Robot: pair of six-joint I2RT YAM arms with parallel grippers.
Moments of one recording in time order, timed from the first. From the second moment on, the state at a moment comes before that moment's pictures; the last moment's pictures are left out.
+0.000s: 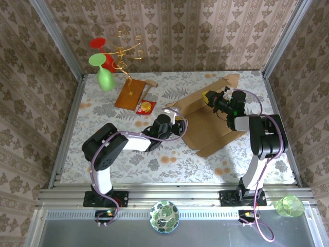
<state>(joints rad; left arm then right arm) -0.84 1.81 0.80 0.63 -0.05 -0.49 0.01 1.85 0.86 0.85 -0.73 1.47</state>
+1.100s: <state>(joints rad) -0.74 1.96 0.83 0.78 0.11 -1.07 0.01 1.84 0.89 0.78 -0.67 1.47</state>
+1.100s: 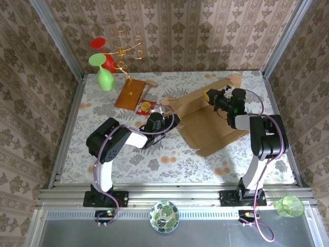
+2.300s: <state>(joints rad) -0.83 1.61 0.87 0.15 -0.04 -1.26 0.02 1.79 0.89 0.69 -0.60 1.46</state>
